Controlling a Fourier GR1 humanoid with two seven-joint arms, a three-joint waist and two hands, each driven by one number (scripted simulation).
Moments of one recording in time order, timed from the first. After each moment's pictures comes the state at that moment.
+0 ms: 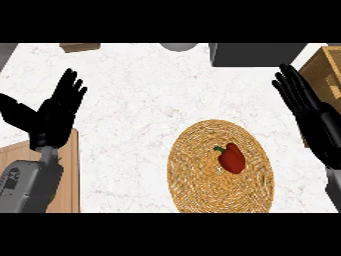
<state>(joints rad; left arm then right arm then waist) -0.29 0.25 -0.05 -1.43 0.38 0.22 0.17 -0.24 -0.58 0.28 -1.69 -0.42 -0.11 -0.08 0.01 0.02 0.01</state>
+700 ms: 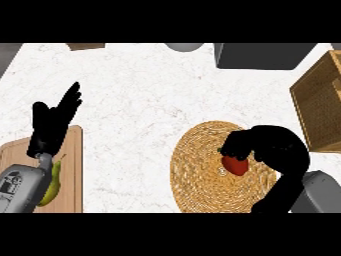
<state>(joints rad) -0.26 0.38 -0.17 -1.35 0.16 0.18 0.18 -0.27 -0.38 0.37 -1.56 -0.60 0.57 -0.55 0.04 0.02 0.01</state>
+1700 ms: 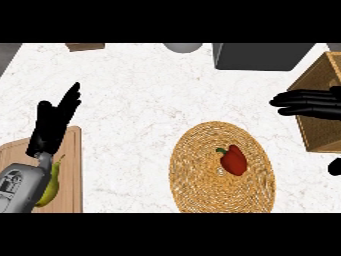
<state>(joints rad) -0.27 0.39 -0.18 -1.34 0.12 0.17 0.20 -0.50 -0.96 0.37 -1.46 0.10 0.54 -0.71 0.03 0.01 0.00</state>
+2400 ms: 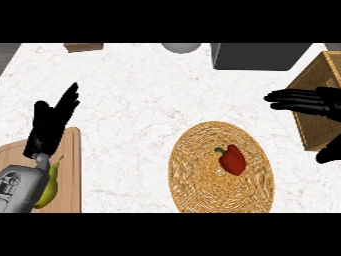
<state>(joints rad) -0.26 0.38 -0.15 -1.36 0.11 0.15 0.22 -0.57 -0.91 0.49 -1.23 0.19 0.42 -0.85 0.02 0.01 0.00</state>
